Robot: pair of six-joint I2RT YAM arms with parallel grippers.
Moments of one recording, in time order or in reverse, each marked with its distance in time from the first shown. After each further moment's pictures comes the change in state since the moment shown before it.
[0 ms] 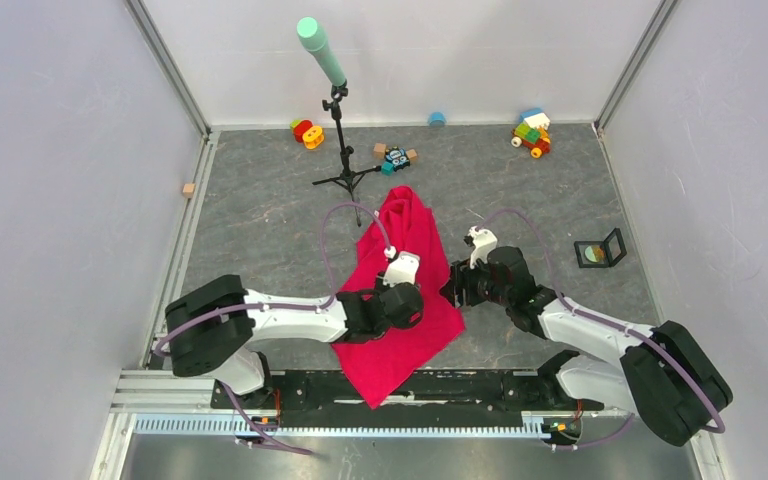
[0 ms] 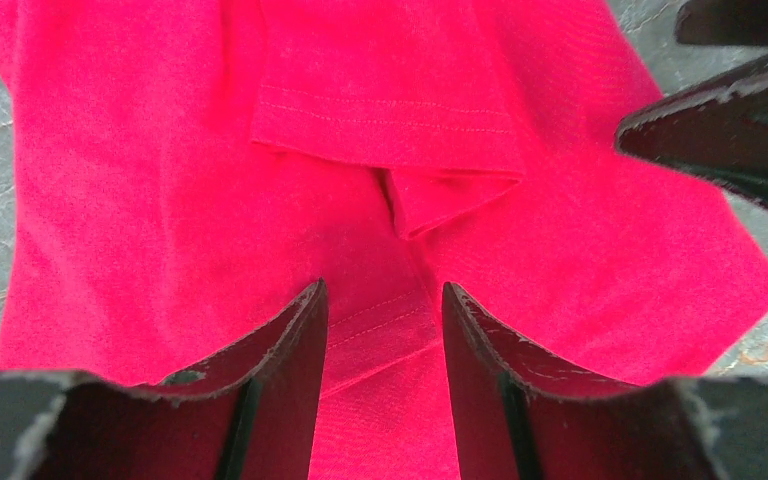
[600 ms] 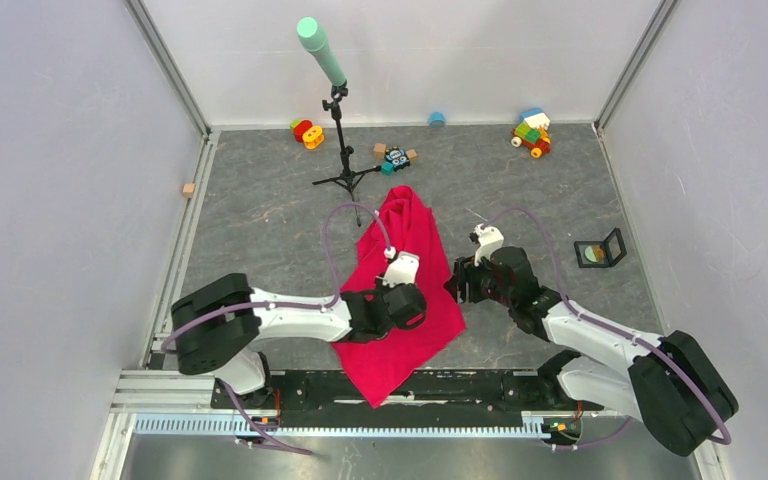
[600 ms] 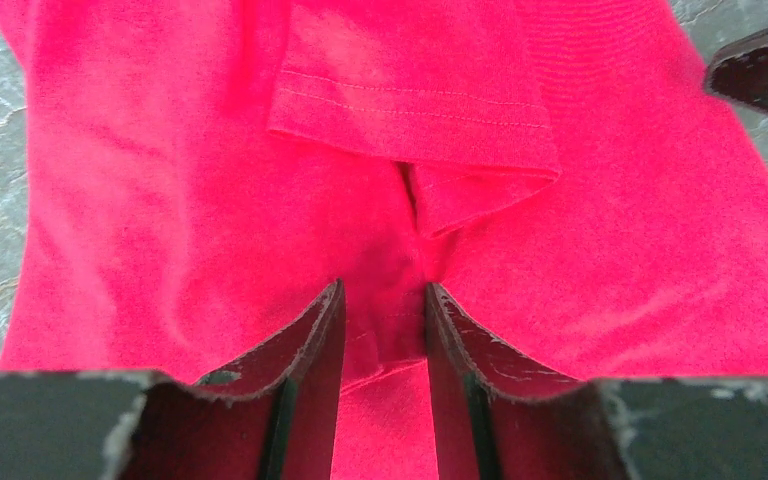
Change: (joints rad) left arm -0.005 0.070 0.033 -0.035 -0.043 -0.024; right arm 0.000 -0.056 -0.003 -0.018 0.101 -0.001
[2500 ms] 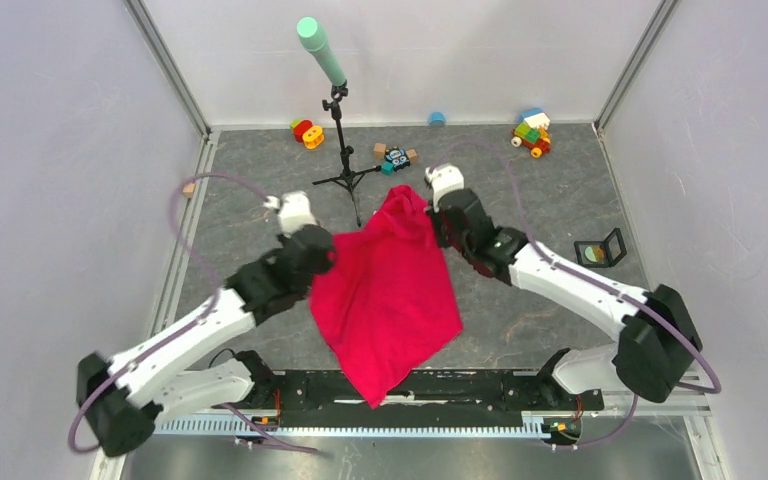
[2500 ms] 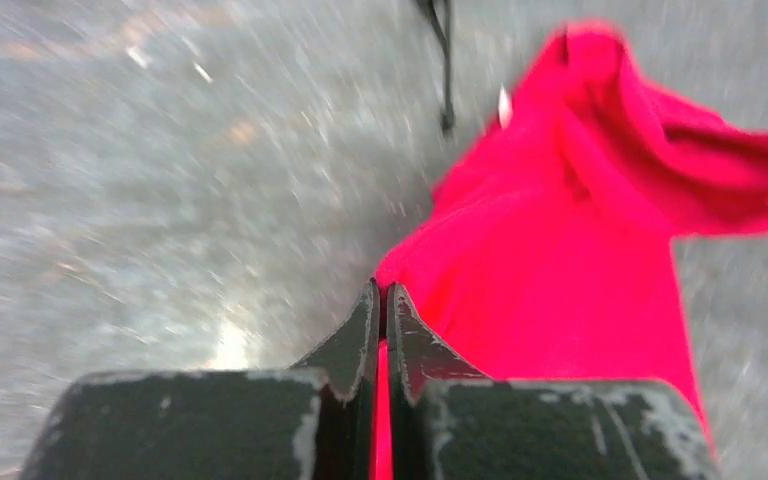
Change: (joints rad) left arm 0.360 -0.570 0.011 -0.362 -0.085 -0.022; right arm 0.188 0.286 0.578 -0.331 0.384 -0.130
